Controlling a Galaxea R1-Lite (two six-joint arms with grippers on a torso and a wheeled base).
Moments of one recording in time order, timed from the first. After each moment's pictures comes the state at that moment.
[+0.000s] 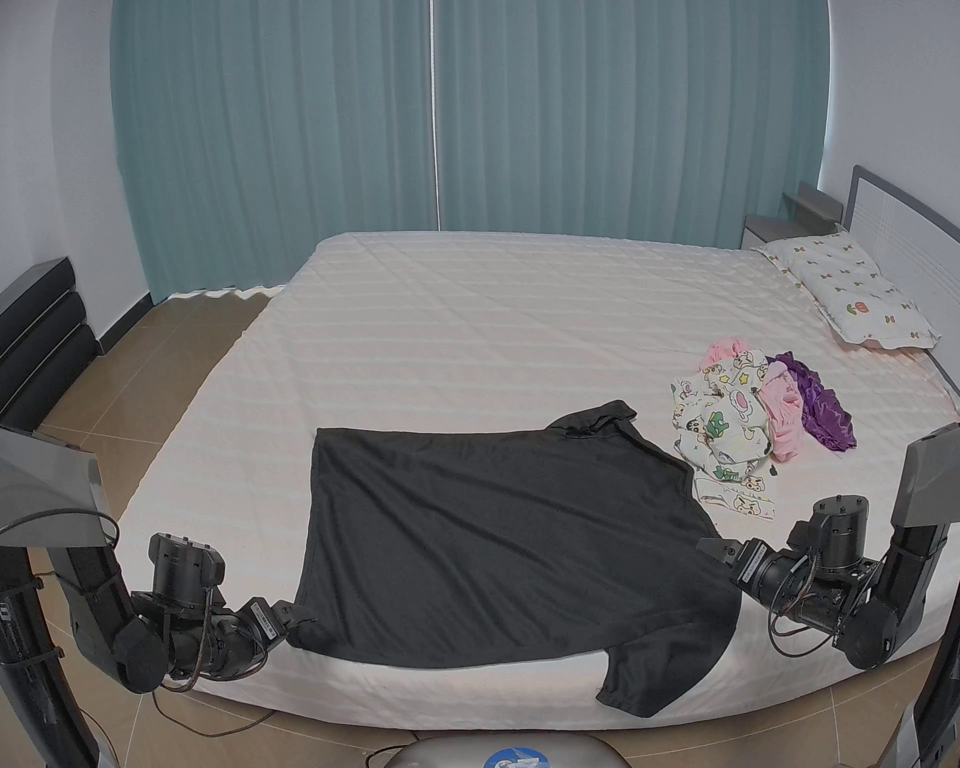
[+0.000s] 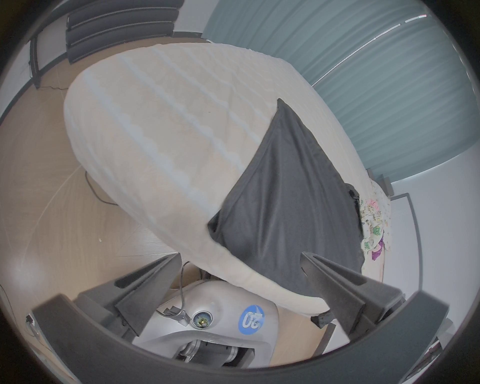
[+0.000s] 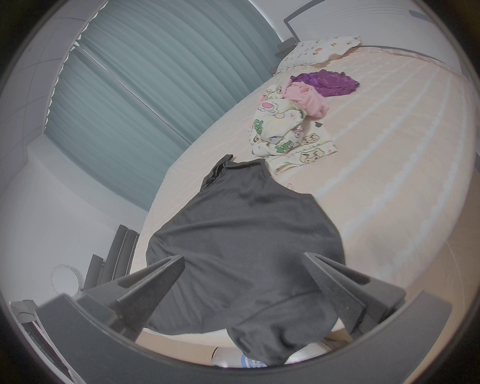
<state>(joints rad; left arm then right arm) -0.17 2.09 -0.22 -0.99 -0.11 -0.84 0.21 2.10 -0.19 -1.37 0.03 0.76</state>
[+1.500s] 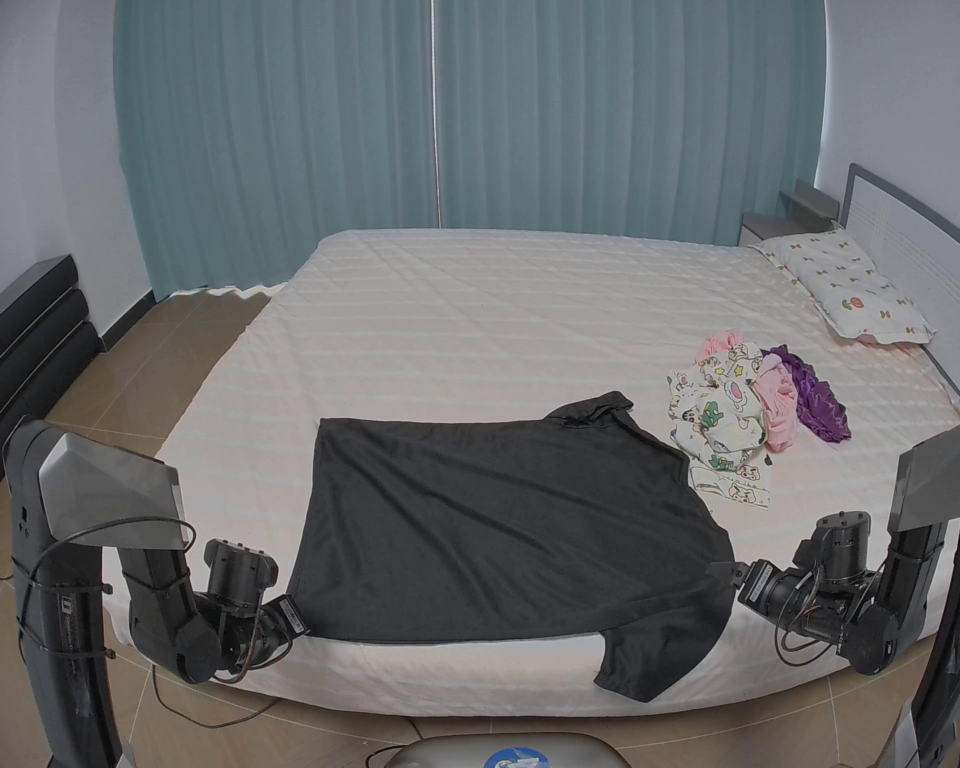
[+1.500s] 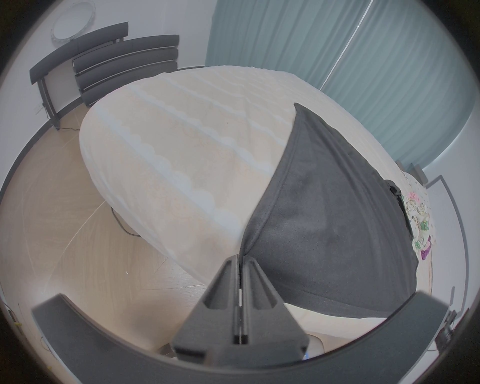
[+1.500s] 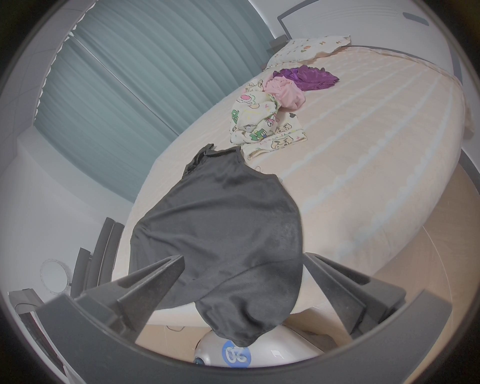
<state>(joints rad) -0.19 2.31 -0.39 -1.01 0.17 -0.74 0.15 2.16 -0.14 -1.38 0.06 0.70</state>
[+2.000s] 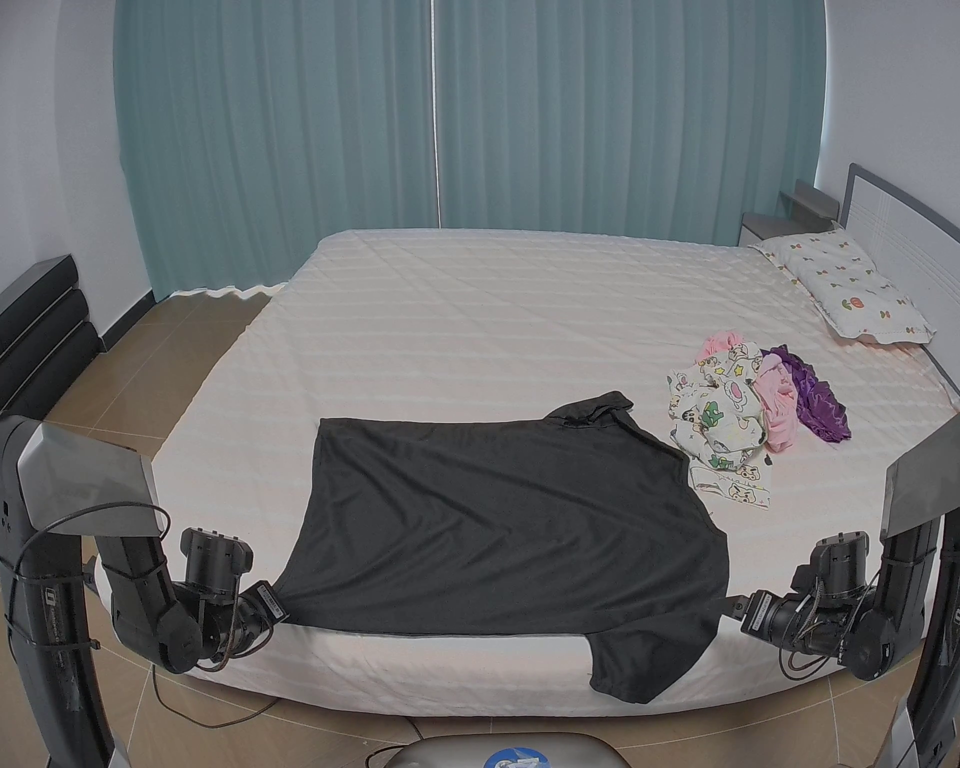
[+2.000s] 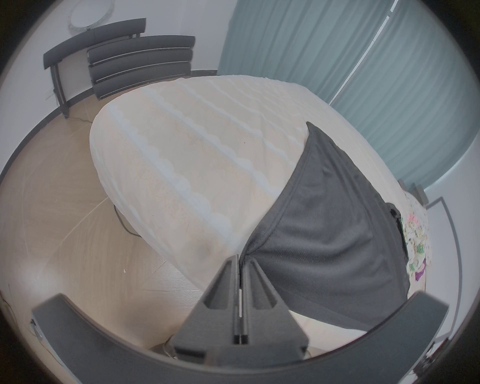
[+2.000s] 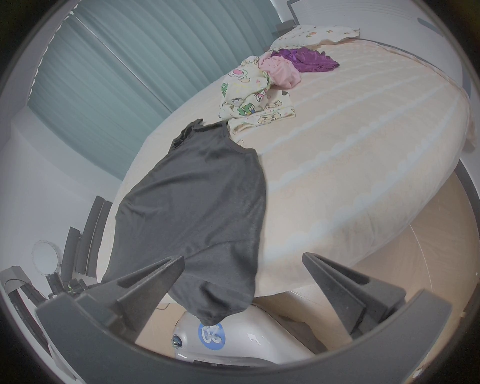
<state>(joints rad) -0.13 2.28 -0.39 -1.02 0.15 -0.78 0.10 2.25 -0.10 -1.38 0.12 0.58</state>
